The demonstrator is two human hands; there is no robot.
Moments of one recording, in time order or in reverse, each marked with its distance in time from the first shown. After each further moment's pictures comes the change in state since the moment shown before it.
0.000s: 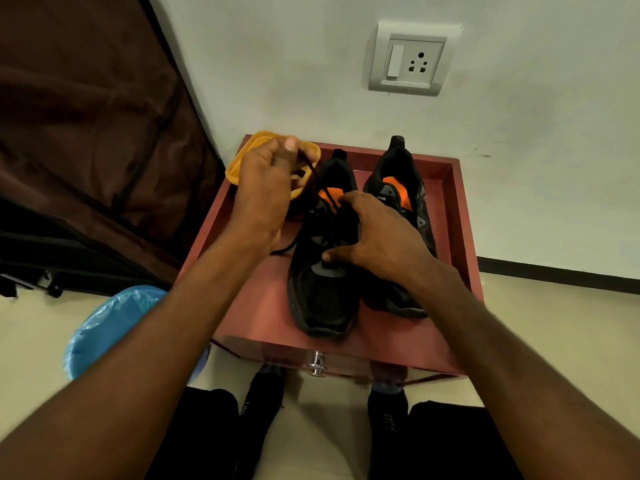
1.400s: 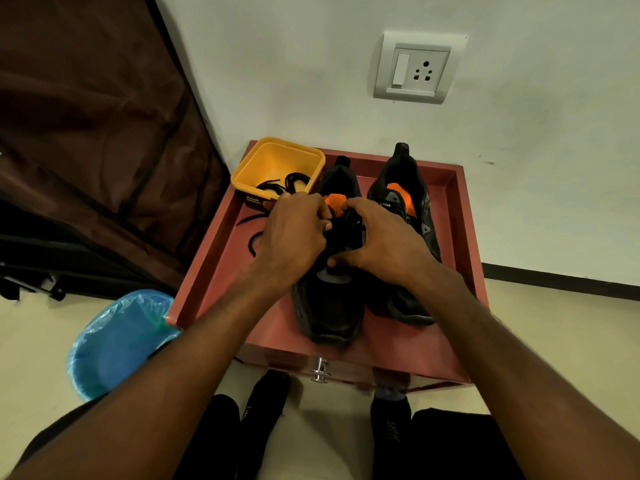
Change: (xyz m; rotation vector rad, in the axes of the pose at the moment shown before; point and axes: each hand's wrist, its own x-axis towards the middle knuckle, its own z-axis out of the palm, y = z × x) left_hand -0.012 -0.040 0.006 0.950 -0.170 0.200; right_hand 0.000 -0.004 -0.001 0.062 -0.008 0.004
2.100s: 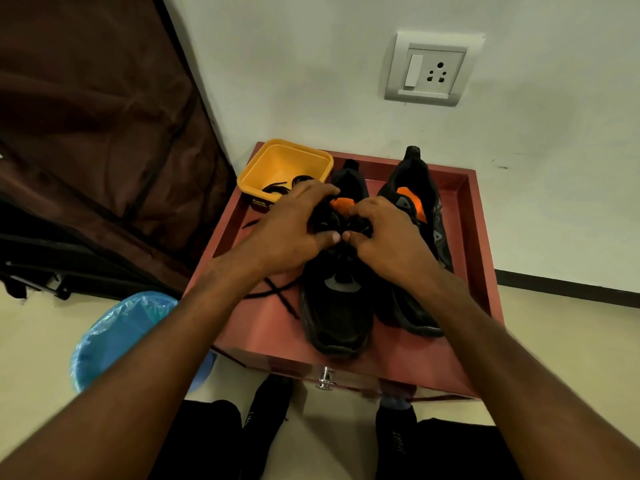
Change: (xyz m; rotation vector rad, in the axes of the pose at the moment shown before) left_hand 0.009 -0.023 -0.029 -0.194 -0.309 0.083; right_hand 0.018 -0.003 0.007 0.085 0.070 0.015
